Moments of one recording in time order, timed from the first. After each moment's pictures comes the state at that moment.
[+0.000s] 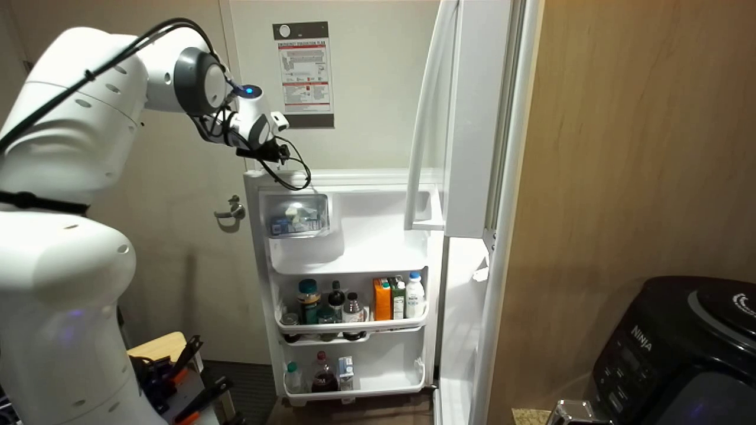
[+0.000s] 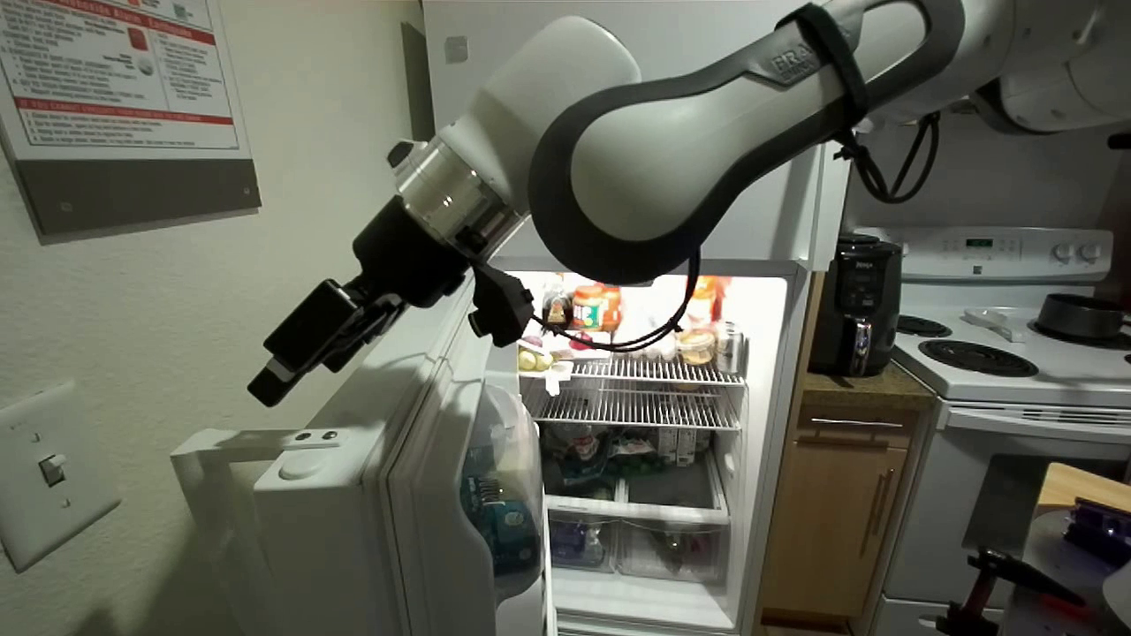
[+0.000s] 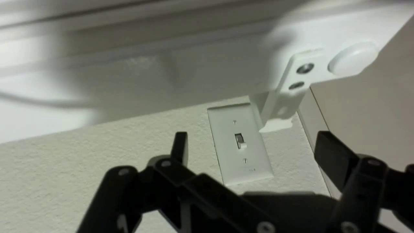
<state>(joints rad) 0.58 0.61 0.33 -1.50 0.06 2.87 -0.05</state>
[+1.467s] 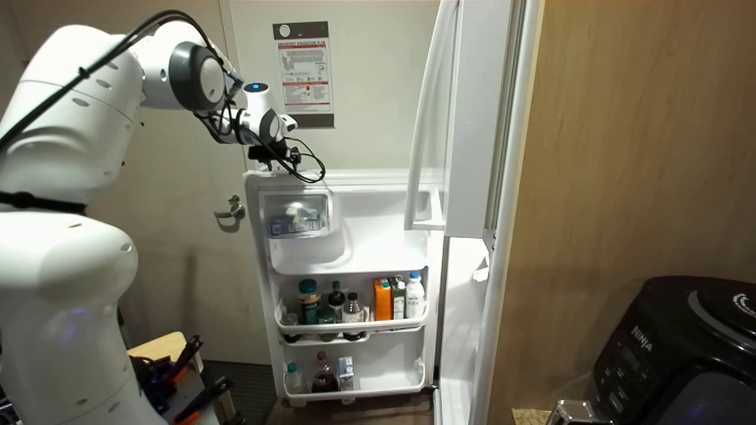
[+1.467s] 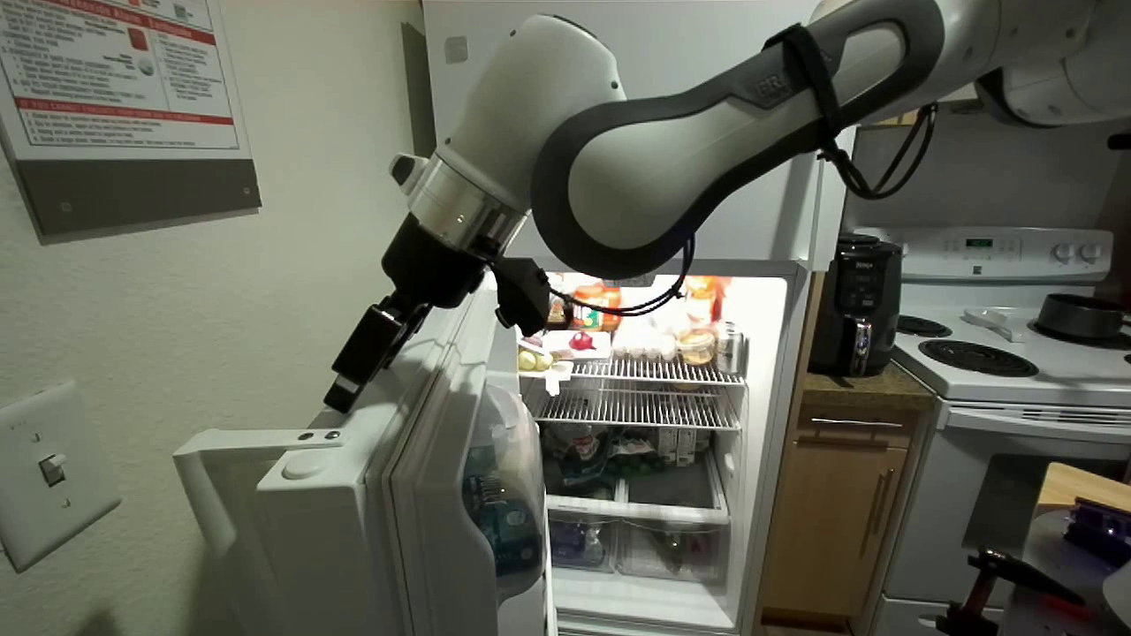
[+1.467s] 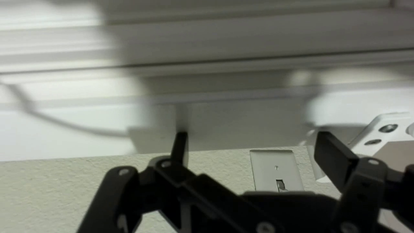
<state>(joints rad) 0.61 0.60 0.22 -1.47 -0.05 2.68 -0.04</state>
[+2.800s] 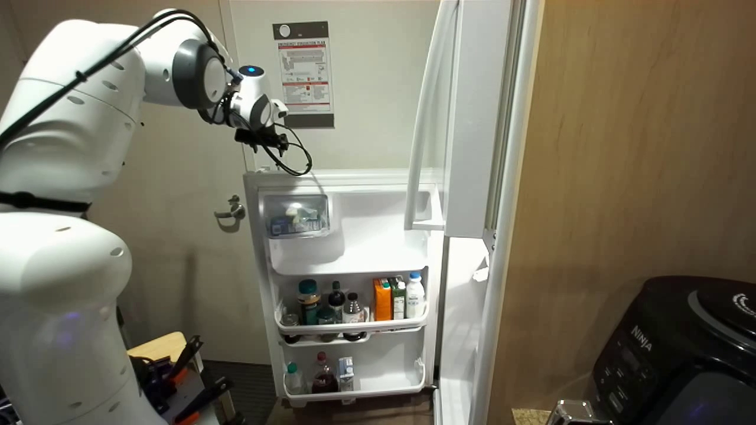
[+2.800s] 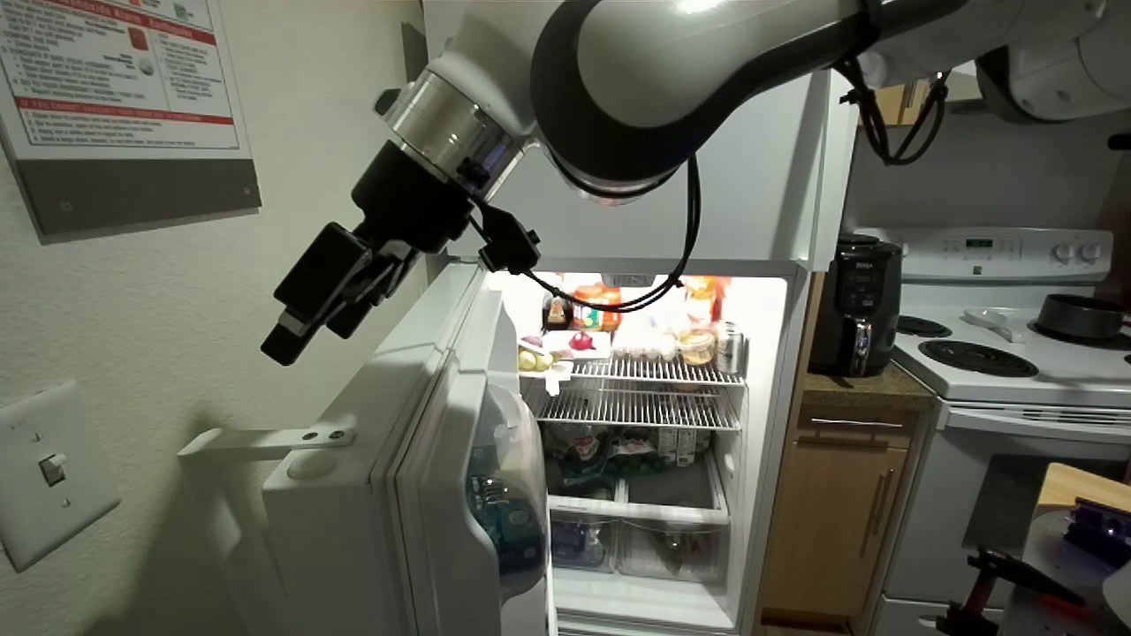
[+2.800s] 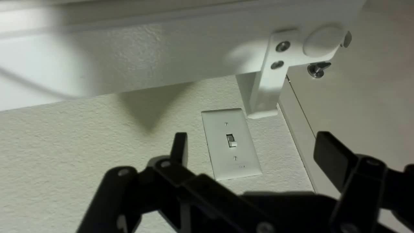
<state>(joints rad) 0.51 0.57 0.40 -1.43 0.01 2.65 -0.05</state>
